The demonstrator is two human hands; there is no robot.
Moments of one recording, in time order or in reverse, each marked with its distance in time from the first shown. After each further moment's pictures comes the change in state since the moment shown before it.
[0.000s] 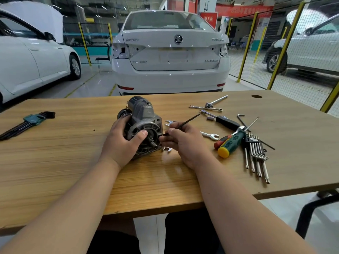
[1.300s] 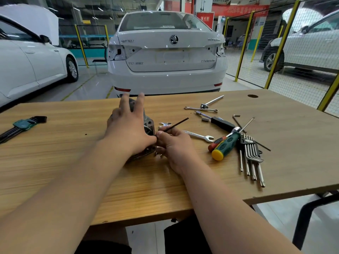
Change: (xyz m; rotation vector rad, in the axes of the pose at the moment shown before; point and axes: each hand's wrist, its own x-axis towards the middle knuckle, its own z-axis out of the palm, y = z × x) left_hand 0.023 0.070 0.011 0.750 -0.143 0.137; right_hand 0.002 0.004 0.009 -0.053 0.114 0.094
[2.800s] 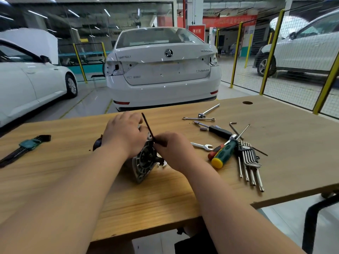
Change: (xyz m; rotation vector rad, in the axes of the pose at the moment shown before) left_hand 0.024 -0.016 -0.008 0.003 0.119 0.118; right_hand 0.002 -0.022 -0.004 -1.045 -0.092 -0.513
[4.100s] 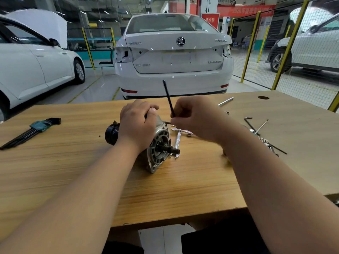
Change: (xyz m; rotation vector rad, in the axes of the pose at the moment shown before) left_hand -0.011 -0.007 0.019 -0.523 0.282 0.007; right_hand 0.024 -0.023 -0.054 -0.049 -0.068 -0.176
